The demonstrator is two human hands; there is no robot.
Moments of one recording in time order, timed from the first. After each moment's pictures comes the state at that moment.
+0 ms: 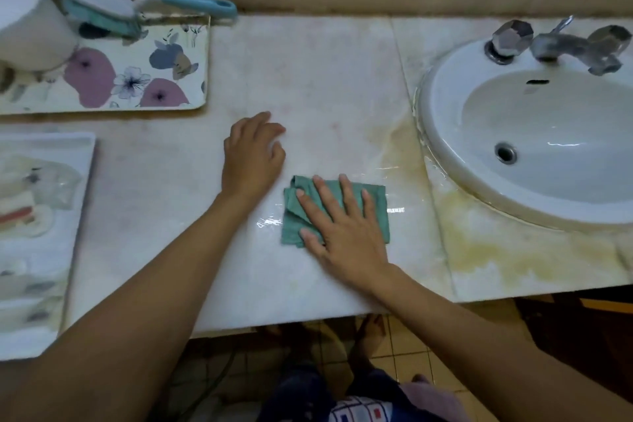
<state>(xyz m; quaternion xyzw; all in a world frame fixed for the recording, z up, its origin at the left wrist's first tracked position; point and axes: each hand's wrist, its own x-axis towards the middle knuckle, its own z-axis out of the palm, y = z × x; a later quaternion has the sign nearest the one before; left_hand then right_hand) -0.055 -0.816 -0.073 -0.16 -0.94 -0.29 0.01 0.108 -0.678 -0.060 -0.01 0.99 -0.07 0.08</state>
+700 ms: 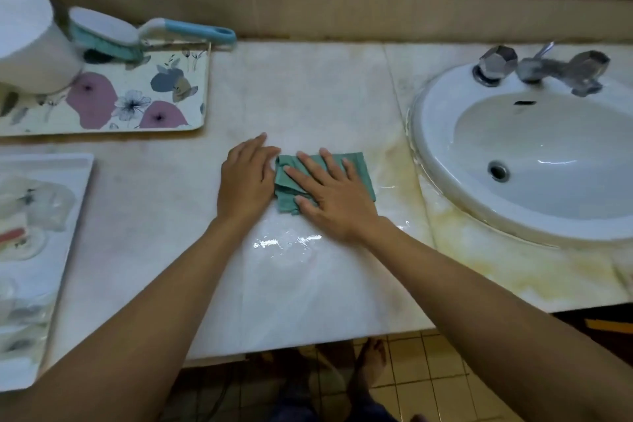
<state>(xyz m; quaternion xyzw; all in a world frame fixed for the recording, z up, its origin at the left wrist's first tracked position) -0.054 -0.820 -0.078 -0.18 -0.94 -0.30 0.02 0.023 -0.649 -0.060 -0.05 0.99 -0.11 0.09</state>
